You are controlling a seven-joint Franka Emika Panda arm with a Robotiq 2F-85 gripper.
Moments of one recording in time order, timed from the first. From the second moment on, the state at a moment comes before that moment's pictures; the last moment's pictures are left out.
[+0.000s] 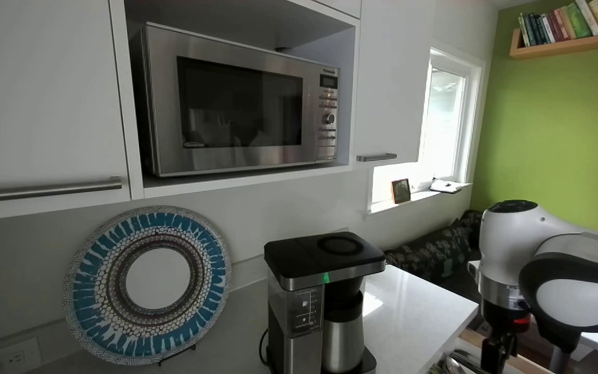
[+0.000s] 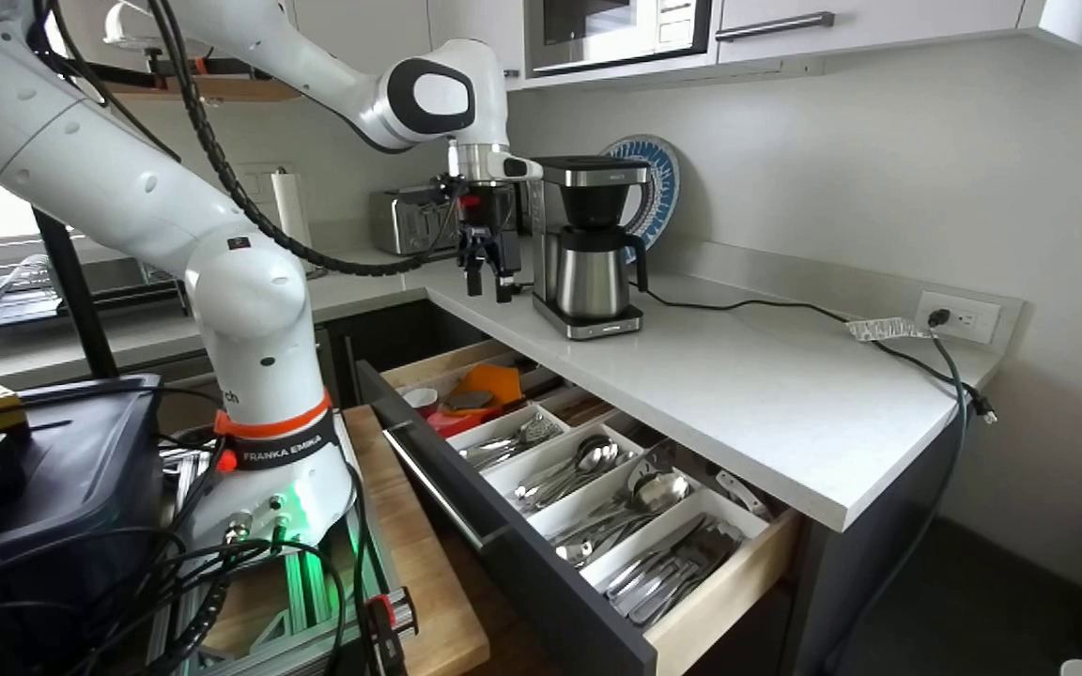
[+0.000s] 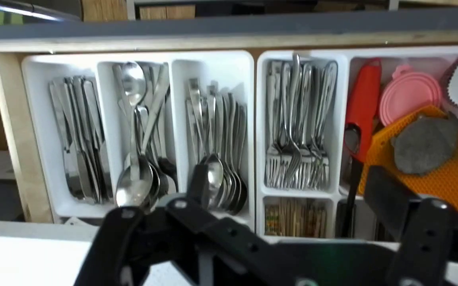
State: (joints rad) arm 0.05 -0.74 0.07 -2.79 -0.11 2.00 0.03
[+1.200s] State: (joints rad) arm 0.06 -0.30 0.05 -2.77 0.00 2.32 0.01
